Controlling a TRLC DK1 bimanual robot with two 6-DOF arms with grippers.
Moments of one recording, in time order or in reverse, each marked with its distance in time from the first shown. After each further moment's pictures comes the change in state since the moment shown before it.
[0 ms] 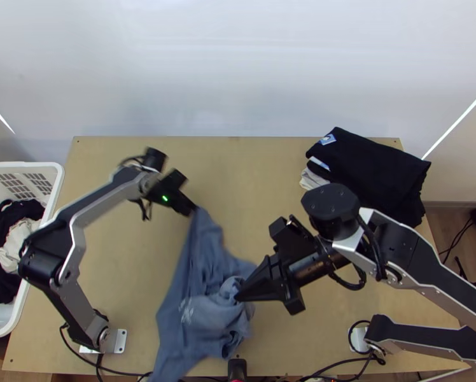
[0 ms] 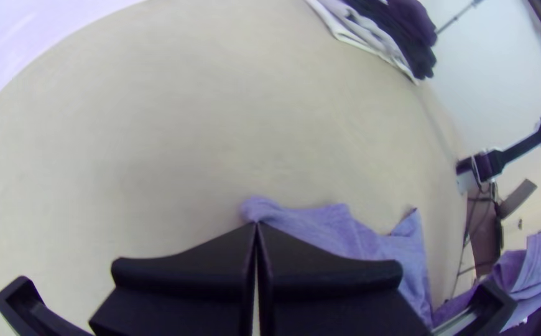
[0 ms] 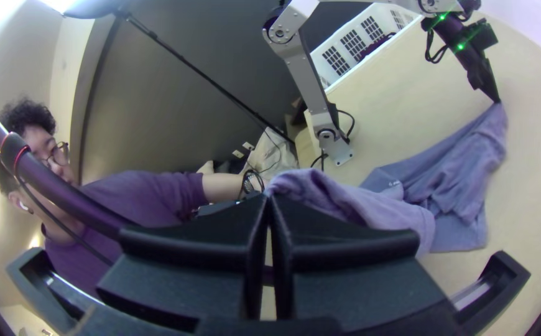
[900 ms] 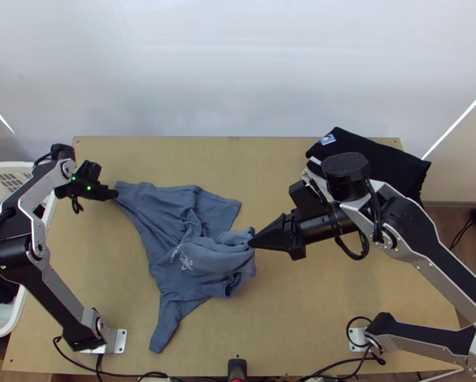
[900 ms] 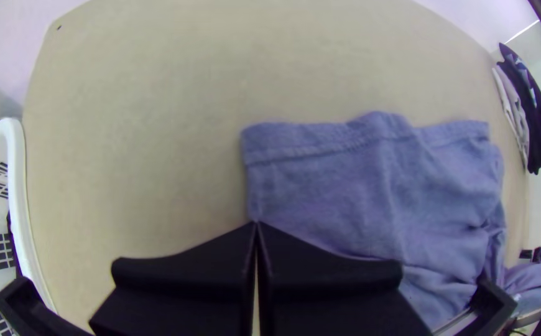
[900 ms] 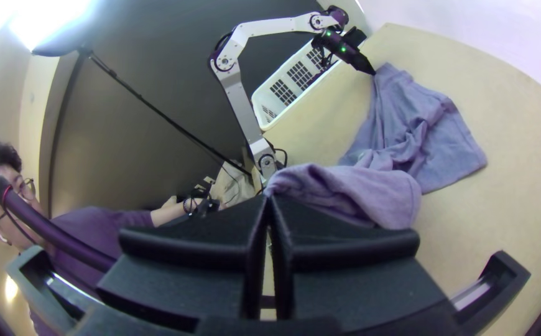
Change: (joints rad) left arm 0.573 0.103 0.080 -0.069 -0.273 0.092; right arm -0.266 0.030 -0.034 0.000 -0.001 -0.120
